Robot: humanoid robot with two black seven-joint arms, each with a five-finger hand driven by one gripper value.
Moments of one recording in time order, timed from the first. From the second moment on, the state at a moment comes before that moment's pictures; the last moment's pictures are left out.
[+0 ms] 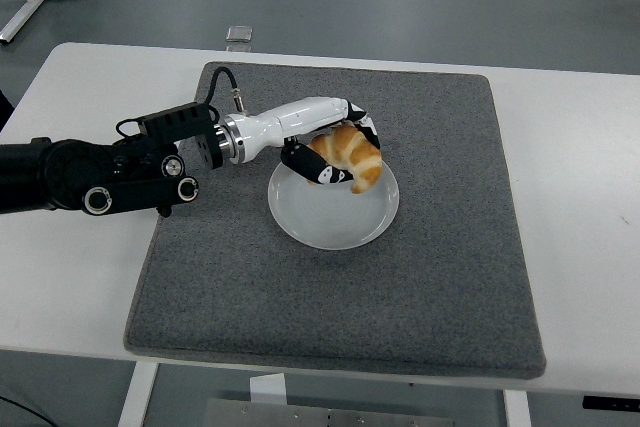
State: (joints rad) left arm -1.20 0.44 0.18 -1.22 0.92 0.30 -0.36; right arm 0.05 0.00 0.00 0.12 0.07 0.00 -0.03
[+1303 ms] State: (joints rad) left arm -1.06 0.40 0.13 -1.12 0.90 0.31 -0.37; right arm 0.05 0.00 0.00 0.12 0.07 -0.01 -0.03
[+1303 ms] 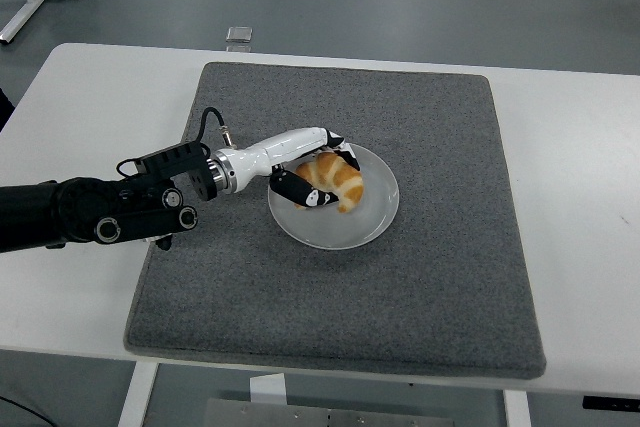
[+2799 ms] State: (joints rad) left arm -1.05 0.41 -0.21 -1.08 0.65 0.15 -0.35; right arm 0.05 0.00 0.00 0.12 0.07 -0.01 -0.03
